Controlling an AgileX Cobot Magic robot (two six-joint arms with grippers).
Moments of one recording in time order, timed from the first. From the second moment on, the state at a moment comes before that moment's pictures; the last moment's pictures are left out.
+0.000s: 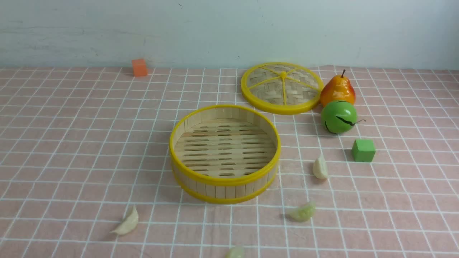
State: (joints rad) right arm -0.08 -0.01 0.01 0.02 0.40 0.18; left arm 0.03 -0.01 0.03 0.00 0.37 -0.26
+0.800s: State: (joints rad) right arm -0.08 -0.01 0.01 0.02 0.40 0.18; left arm 0.03 -0.01 0.03 0.00 0.37 -0.26
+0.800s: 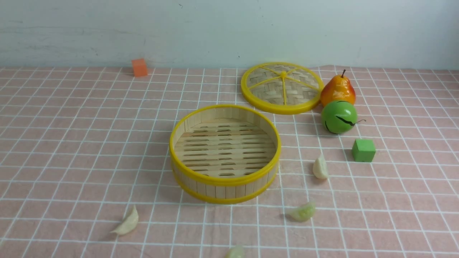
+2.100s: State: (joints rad) right arm -0.08 -0.01 0.01 0.02 0.40 0.18; left arm 0.03 -0.01 0.03 0.00 0.37 -0.26
